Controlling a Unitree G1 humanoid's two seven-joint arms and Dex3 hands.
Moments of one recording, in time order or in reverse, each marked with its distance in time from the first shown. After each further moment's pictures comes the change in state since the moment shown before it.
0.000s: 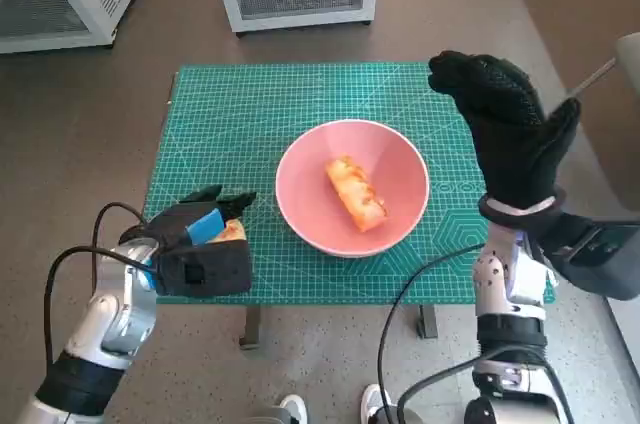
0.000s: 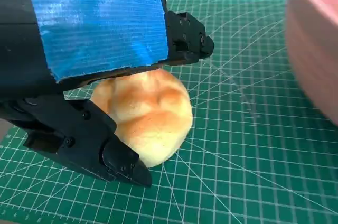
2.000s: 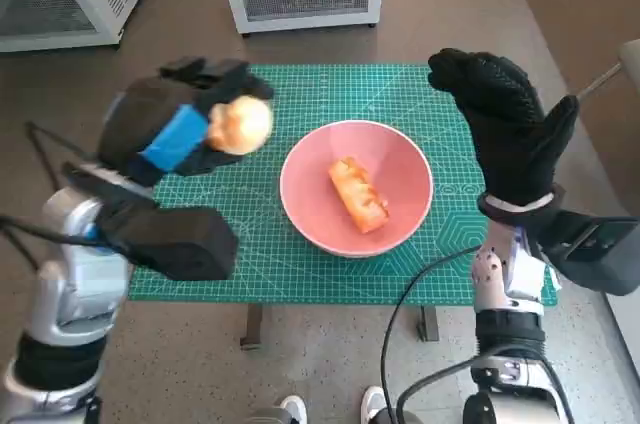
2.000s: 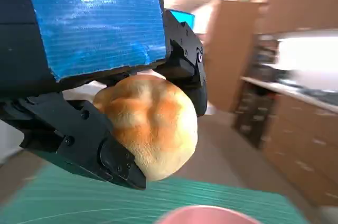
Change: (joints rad) left arm -0.262 -0.079 0.149 -0.302 -0.079 -0.180 0.183; right arm -0.030 0.001 -0.015 0.060 -0.002 -0.028 0.020
